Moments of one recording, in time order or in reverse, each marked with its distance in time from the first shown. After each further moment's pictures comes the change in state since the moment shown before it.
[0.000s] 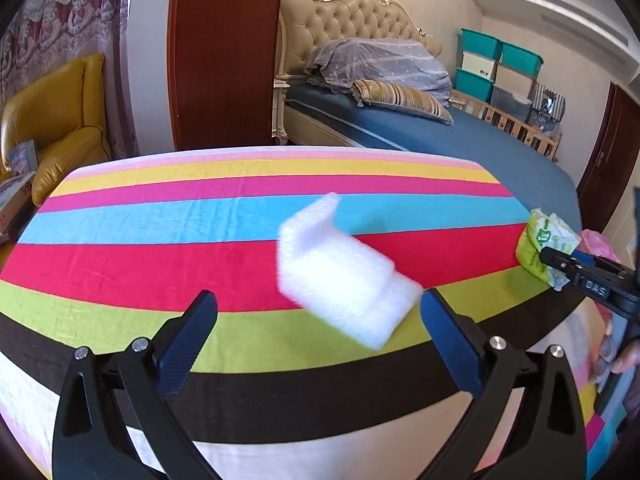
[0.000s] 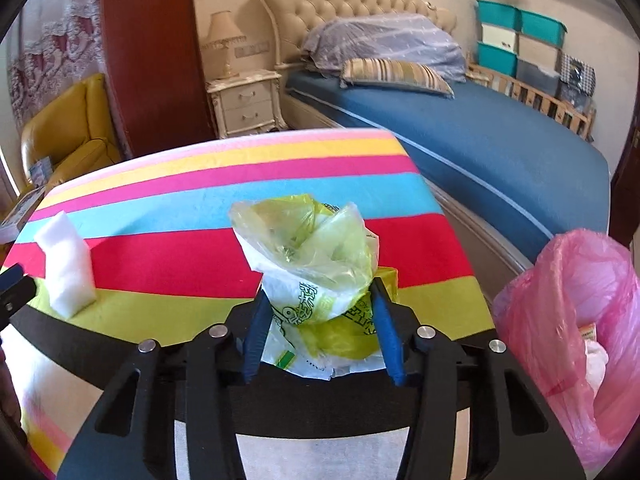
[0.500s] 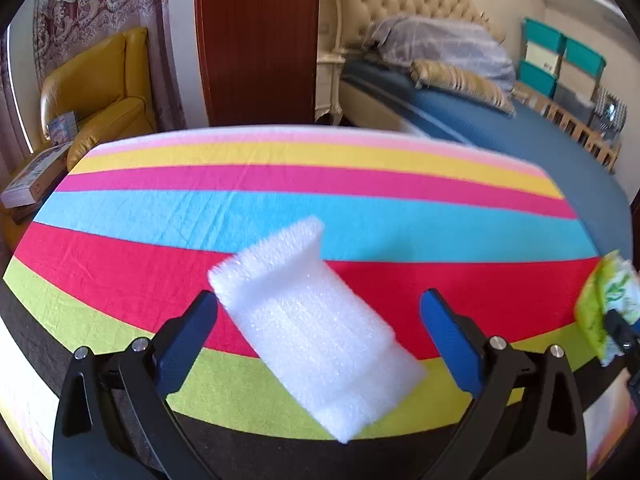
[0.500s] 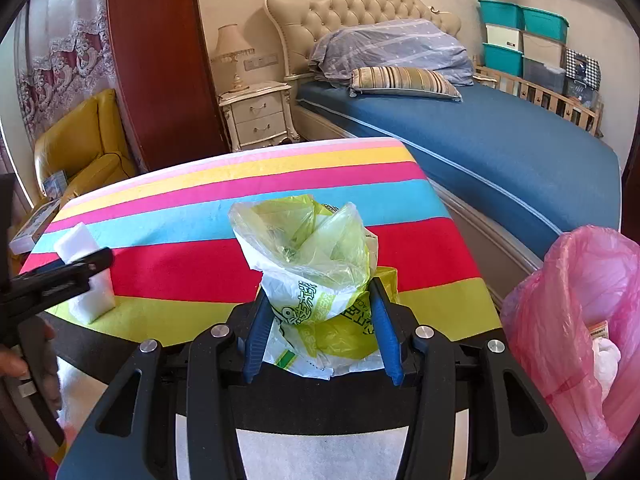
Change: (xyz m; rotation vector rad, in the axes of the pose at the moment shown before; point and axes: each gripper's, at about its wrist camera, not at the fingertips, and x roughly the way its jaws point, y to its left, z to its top) left arm 0.058 -0.026 0.030 -0.102 0.120 0.212; right arm -0.009 -0.010 -0.001 0.041 -0.027 0.059
